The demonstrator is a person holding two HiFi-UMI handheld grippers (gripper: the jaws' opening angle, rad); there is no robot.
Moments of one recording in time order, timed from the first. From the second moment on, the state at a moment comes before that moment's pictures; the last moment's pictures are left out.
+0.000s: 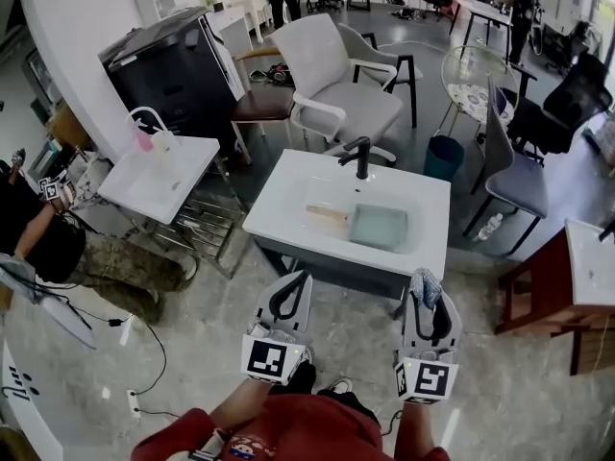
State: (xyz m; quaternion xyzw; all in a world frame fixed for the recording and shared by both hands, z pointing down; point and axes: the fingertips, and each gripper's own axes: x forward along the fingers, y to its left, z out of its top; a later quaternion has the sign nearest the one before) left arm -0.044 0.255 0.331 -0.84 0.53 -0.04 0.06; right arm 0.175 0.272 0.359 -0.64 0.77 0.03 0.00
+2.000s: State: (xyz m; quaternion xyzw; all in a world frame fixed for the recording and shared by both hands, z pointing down) left arm -0.126 -0.048 0.360 -0.85 0.52 -0.01 0.02; right arm 0.071 -0.026 0.368 -0.63 0.78 0.05 -0.04
